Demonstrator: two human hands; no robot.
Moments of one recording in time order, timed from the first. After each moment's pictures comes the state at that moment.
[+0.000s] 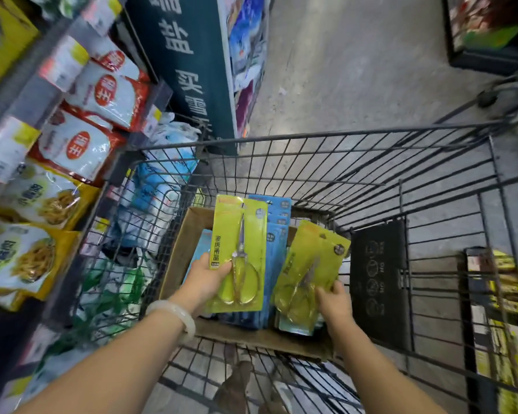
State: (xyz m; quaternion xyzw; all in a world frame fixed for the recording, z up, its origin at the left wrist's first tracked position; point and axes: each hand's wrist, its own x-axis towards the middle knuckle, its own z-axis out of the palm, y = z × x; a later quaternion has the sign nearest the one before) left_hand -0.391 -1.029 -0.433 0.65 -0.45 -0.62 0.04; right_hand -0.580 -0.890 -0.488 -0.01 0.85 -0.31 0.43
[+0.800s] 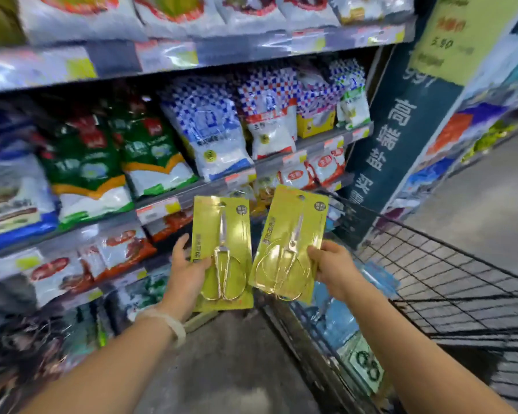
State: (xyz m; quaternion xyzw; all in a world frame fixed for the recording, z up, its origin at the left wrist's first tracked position) left_hand -0.181 -0.812 -0.262 0.70 -0.21 -0.41 0.54; right_hand -0.400 -0.903 -0.248 -0.44 0.61 -0.28 0.60
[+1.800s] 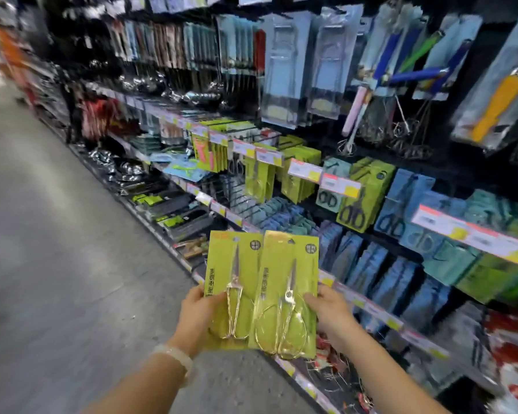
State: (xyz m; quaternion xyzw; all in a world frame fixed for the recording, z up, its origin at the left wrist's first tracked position) left_hand 0.231 -0.103 -0.218 0.64 0.28 -0.01 0.72; right_hand 0.255 -0.320 -0.226 -0.75 0.14 0.12 0.63
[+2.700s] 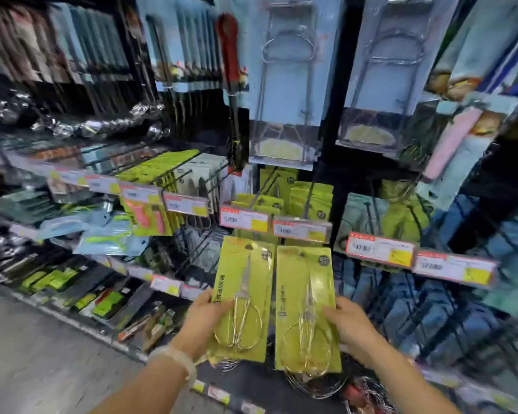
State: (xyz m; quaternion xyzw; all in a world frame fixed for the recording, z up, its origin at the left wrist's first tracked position) left_hand 0.637 0.014 -0.231 0.70 0.11 -0.21 0.68; right_hand 0.551 -0.219 -0.237 -0.75 0.28 0.02 0.60
